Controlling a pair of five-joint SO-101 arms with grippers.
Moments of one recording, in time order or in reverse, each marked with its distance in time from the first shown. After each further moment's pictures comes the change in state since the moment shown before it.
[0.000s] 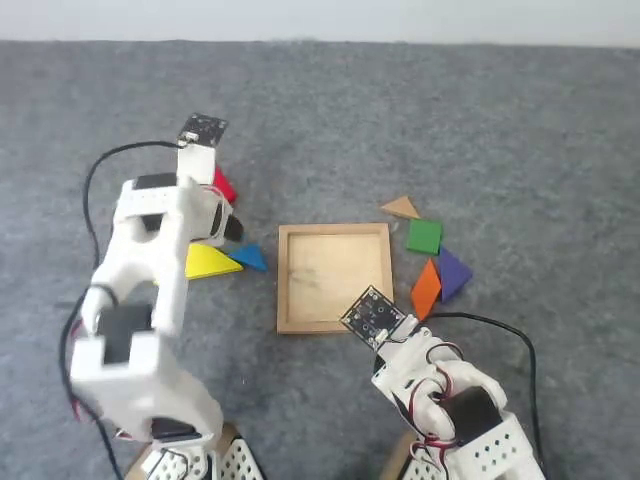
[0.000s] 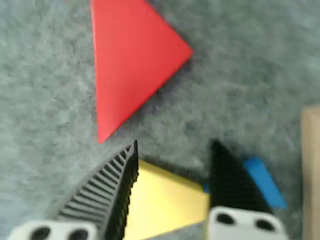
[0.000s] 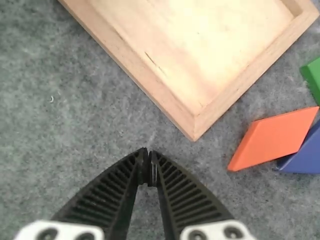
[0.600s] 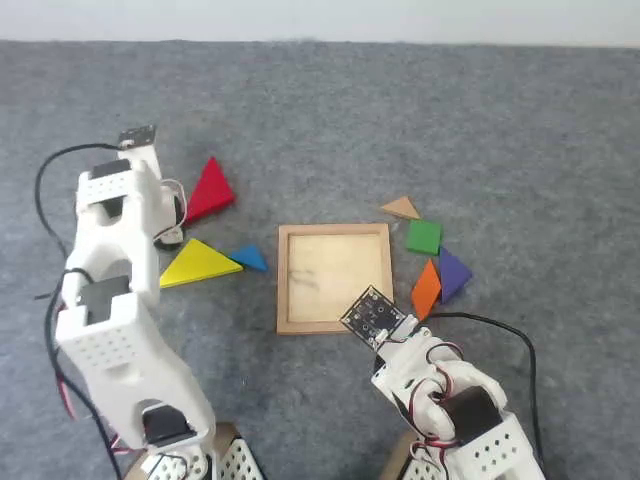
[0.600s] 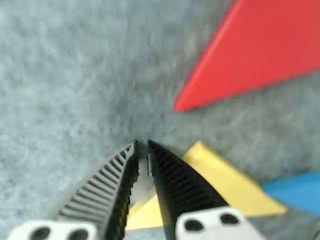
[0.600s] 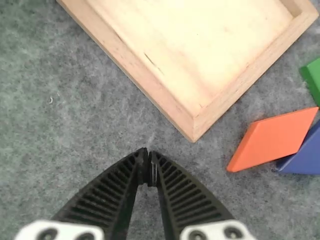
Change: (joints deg) left arm -10.7 12.0 -12.9 13.2 10.1; right arm 0.0 0.0 0.0 0.0 0.0
